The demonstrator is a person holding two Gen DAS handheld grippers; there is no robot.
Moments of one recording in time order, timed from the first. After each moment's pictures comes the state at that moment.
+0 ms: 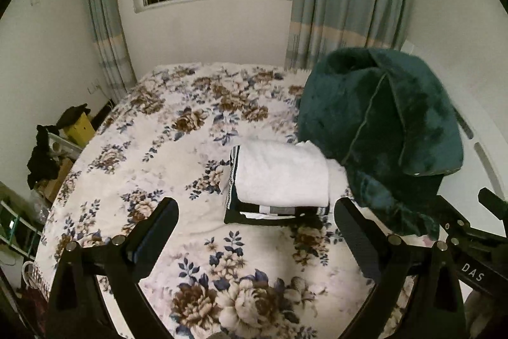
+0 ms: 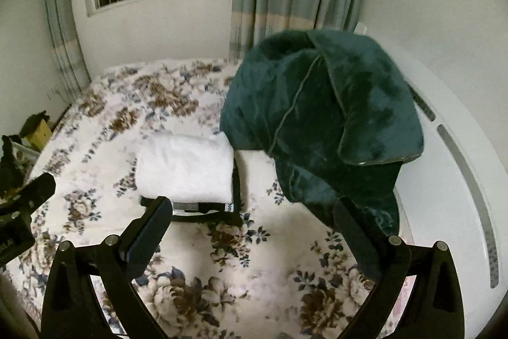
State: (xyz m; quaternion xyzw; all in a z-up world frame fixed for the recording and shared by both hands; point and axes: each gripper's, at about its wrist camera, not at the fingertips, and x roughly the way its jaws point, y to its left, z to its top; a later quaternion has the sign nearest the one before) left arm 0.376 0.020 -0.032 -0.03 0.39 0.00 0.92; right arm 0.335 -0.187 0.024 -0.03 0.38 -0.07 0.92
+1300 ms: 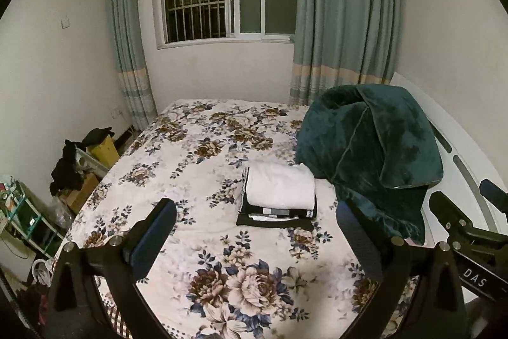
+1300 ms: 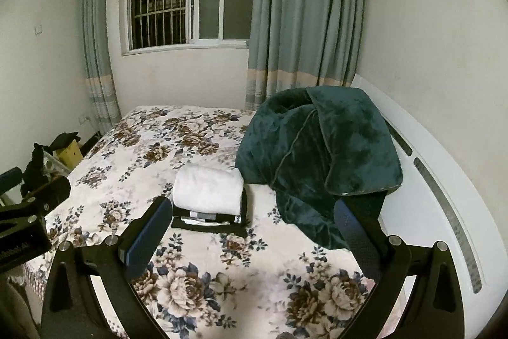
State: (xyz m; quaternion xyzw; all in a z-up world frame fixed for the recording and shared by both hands) left arm 0.221 0.006 0.065 -0.02 0.31 0.03 0.95; right arm 0.145 -0.194 0.167 -0.04 0.30 -0.02 0.95
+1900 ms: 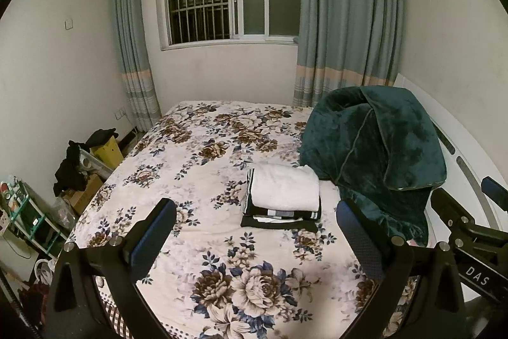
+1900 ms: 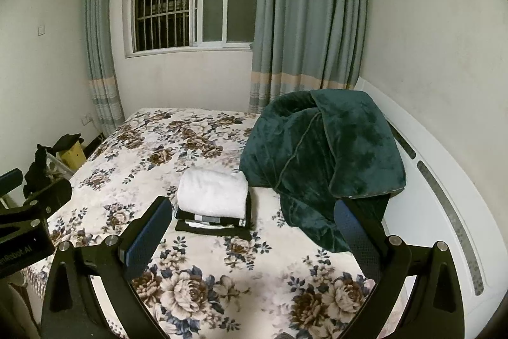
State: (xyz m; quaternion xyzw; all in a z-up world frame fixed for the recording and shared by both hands) left arm 0.220 0.012 0.070 -0.02 0.31 0.03 0.95; right arm 0.148 -0.191 0.168 -0.04 0.29 -0.02 0.96
